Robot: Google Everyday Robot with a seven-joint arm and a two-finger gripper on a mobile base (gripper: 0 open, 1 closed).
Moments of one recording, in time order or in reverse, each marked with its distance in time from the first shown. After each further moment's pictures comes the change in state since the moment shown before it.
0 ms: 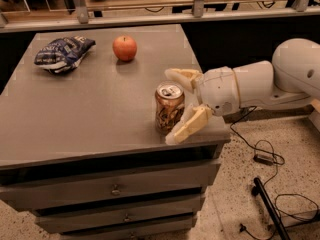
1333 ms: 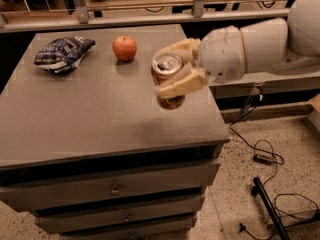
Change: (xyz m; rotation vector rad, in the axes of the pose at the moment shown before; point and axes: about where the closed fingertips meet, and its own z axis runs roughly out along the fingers) arm -0.068 -0.028 -0.018 0.068 0.032 -0.162
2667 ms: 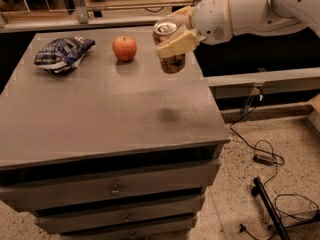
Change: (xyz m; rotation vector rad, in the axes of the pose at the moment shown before) arm 0.016 -0.111 0.003 0.091 0.067 0.053
